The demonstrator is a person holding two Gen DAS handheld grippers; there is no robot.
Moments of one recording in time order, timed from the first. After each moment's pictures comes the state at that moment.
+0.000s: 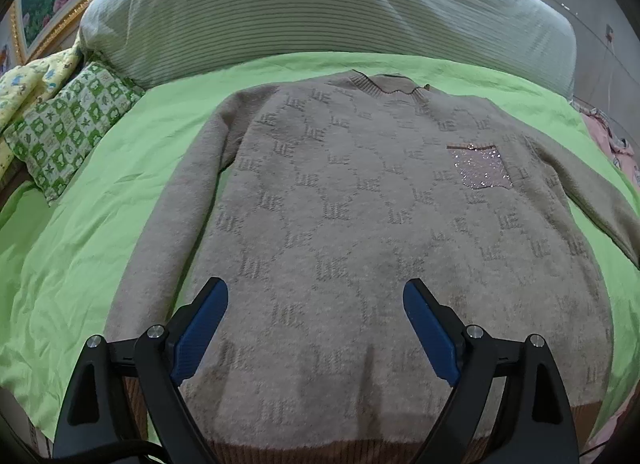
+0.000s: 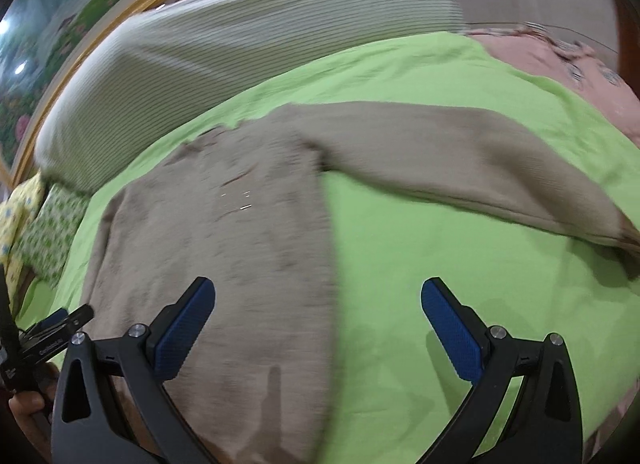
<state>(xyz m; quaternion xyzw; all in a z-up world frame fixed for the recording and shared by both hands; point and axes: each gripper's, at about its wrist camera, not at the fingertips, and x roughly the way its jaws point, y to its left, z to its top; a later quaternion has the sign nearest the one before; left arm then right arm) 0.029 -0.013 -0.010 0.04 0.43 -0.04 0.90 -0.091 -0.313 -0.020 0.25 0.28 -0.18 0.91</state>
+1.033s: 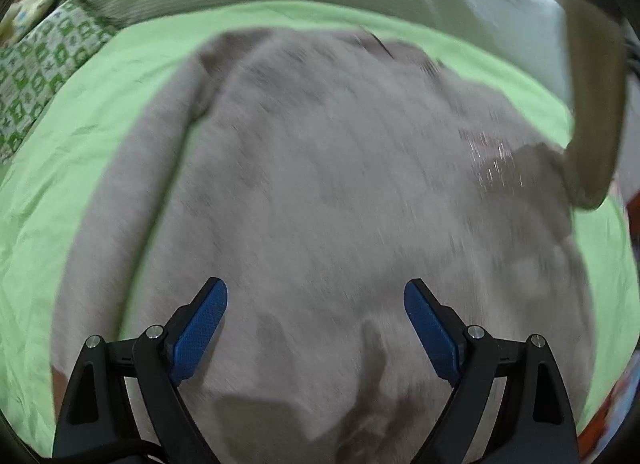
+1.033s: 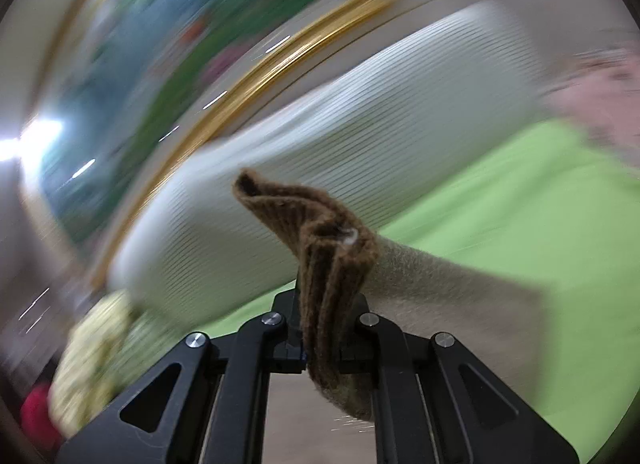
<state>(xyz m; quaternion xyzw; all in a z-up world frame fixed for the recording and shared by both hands) 0.086 0.022 -0.035 -0.04 0.49 -0.07 0.87 0.093 -0.292 0.142 0.31 0.15 0.07 0.94</state>
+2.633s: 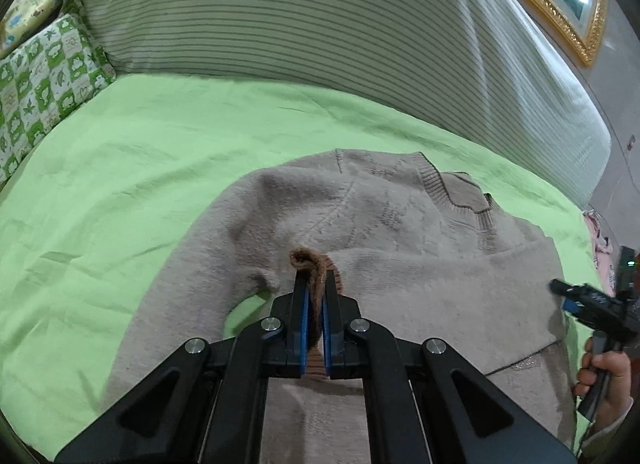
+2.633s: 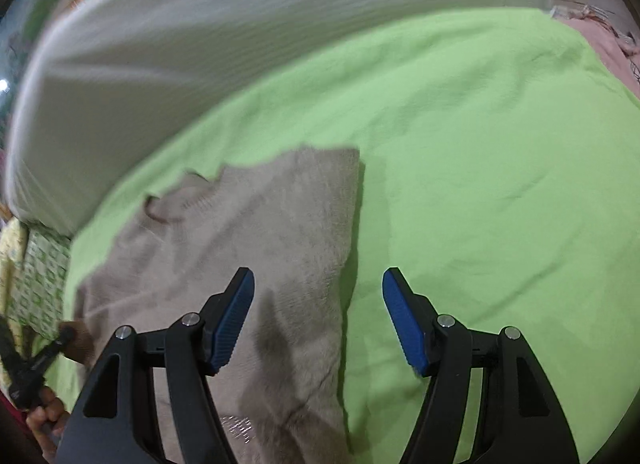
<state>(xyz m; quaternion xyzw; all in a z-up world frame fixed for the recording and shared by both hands) 0.230 0.065 -0.019 -0.09 0.41 -0.07 0.90 0.178 -0.381 -0.030 0.27 0.38 -0.09 0.88</state>
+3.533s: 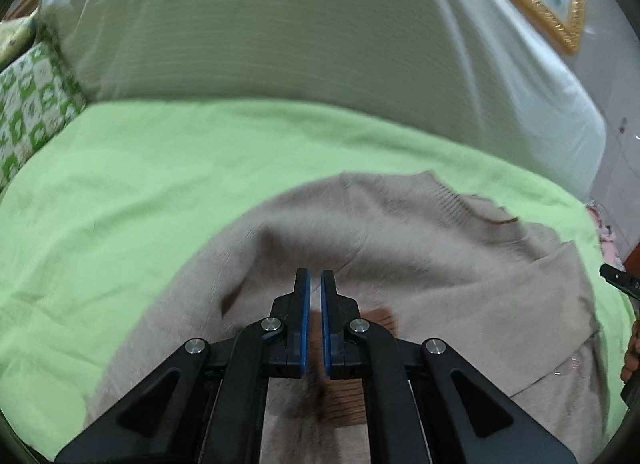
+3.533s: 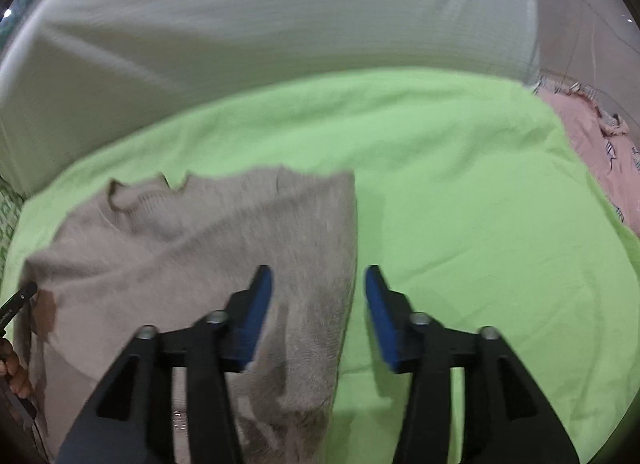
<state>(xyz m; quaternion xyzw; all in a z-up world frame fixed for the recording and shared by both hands) 0.259 0.037 -0.030 -0.06 0.36 -0.09 0.93 0.137 -0.400 0.019 0.14 0.33 -0.18 0.92</state>
